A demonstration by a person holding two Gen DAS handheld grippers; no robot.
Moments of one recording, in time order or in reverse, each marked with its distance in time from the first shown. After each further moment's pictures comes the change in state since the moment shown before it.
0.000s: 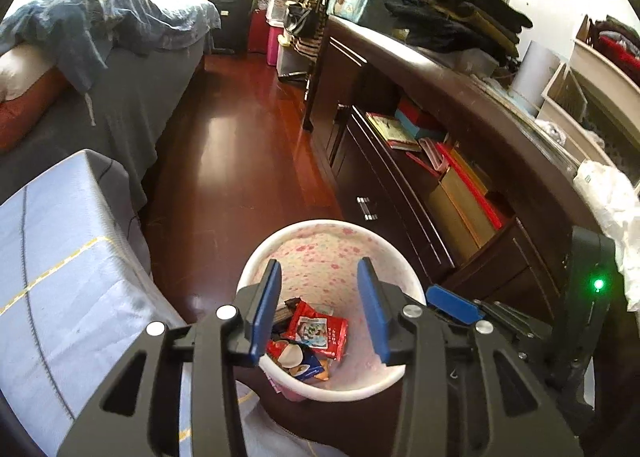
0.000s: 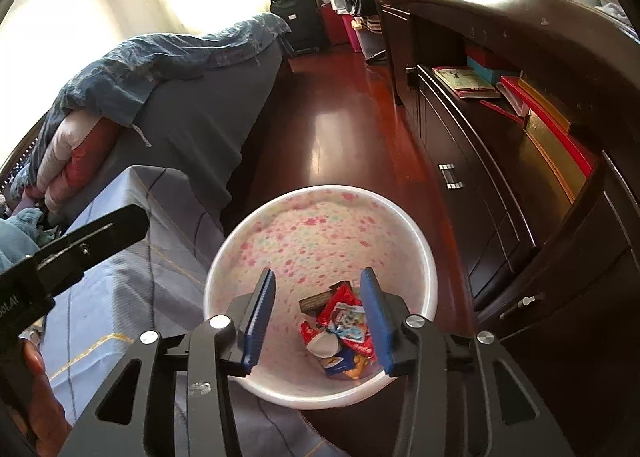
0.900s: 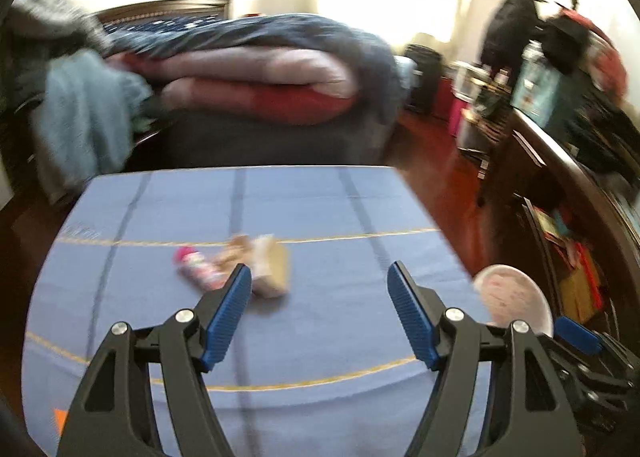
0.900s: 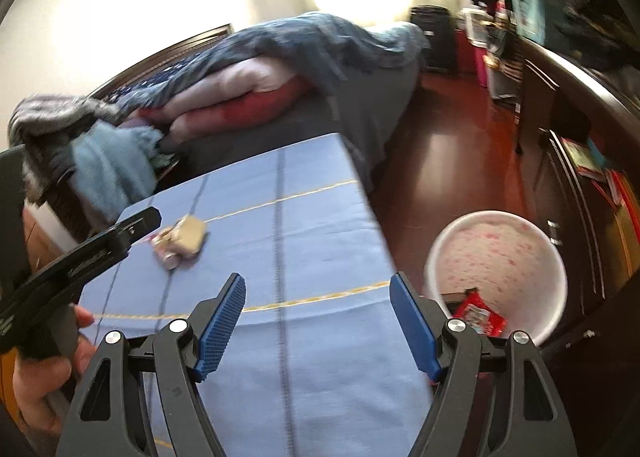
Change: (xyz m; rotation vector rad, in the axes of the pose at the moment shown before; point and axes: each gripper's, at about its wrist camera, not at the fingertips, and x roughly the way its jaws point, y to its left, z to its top) left arm -0.230 0.155 -0.093 -0.376 -0.208 0.572; right arm -0.095 0.190 -0.053 -0.343 0.008 0.299
